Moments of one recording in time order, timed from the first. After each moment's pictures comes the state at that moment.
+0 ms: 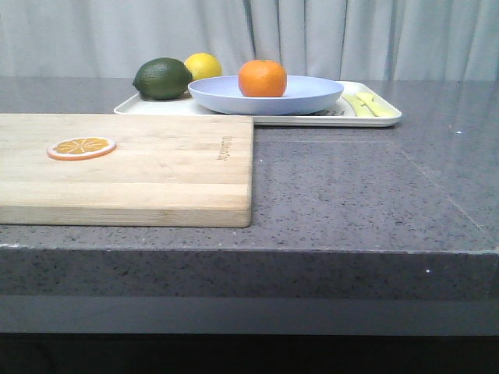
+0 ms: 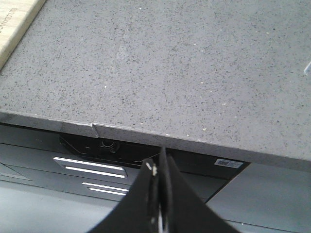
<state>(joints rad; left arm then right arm) -0.32 0.51 -0.64 0.02 0.60 0.00 0.05 0.30 -0.77 0.08 1.16 -0.02</state>
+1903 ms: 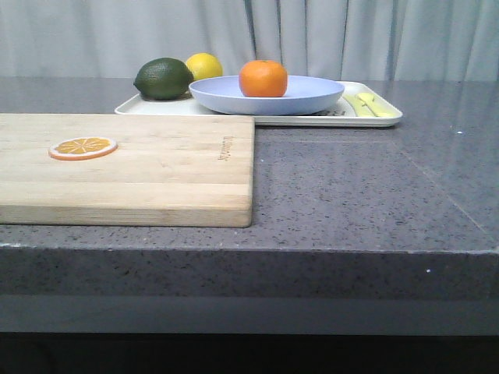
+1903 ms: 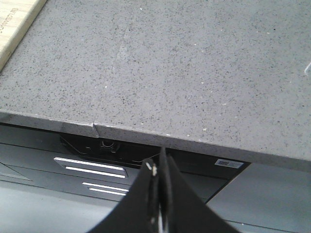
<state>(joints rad) -0.05 0.00 0.01 -0.07 0.00 0.00 0.05 0.30 -0.77 0.08 1.16 -0.02</state>
